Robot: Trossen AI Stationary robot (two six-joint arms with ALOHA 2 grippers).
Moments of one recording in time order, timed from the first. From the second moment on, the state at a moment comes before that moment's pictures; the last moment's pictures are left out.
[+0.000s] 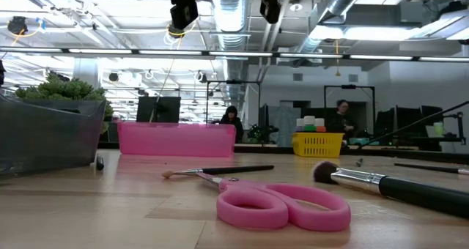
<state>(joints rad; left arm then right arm) 0.01 1.28 1.00 -0.13 0.25 -0.45 -0.13 1.46 1.16 0.10 -0.42 0.56</state>
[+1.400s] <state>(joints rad) 0.02 1.14 1.00 -0.41 0.22 -0.42 -0.22 1.44 1.16 -0.06 -0.35 0.57</state>
